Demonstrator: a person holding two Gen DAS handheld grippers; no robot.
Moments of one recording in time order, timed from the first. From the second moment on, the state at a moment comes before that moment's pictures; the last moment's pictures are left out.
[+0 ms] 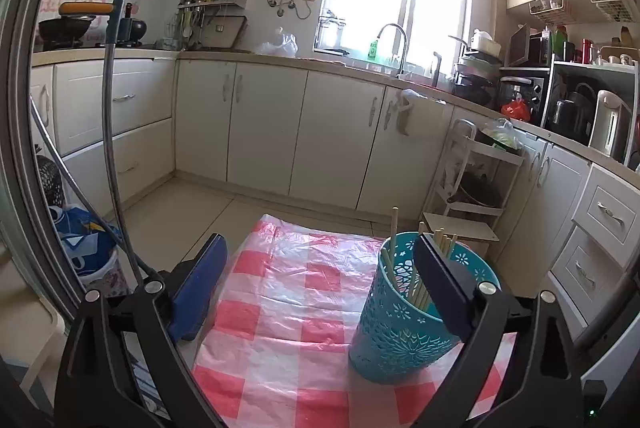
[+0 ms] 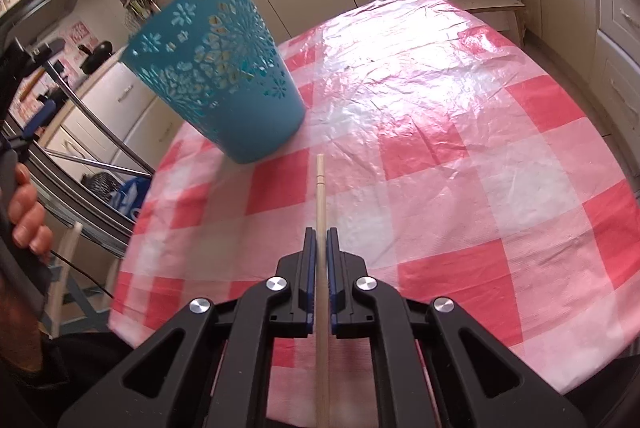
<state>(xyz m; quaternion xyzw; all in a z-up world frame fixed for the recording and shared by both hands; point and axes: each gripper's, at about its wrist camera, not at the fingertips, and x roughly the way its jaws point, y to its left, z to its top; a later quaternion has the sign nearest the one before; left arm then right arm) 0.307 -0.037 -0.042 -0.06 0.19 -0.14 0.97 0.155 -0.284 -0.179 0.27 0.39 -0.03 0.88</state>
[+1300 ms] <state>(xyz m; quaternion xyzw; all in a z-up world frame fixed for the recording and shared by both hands) 0.319 -0.019 -0.044 -0.06 0.22 -0.11 0.97 0.289 -0.257 0.075 0.18 0.12 -0.01 0.98</state>
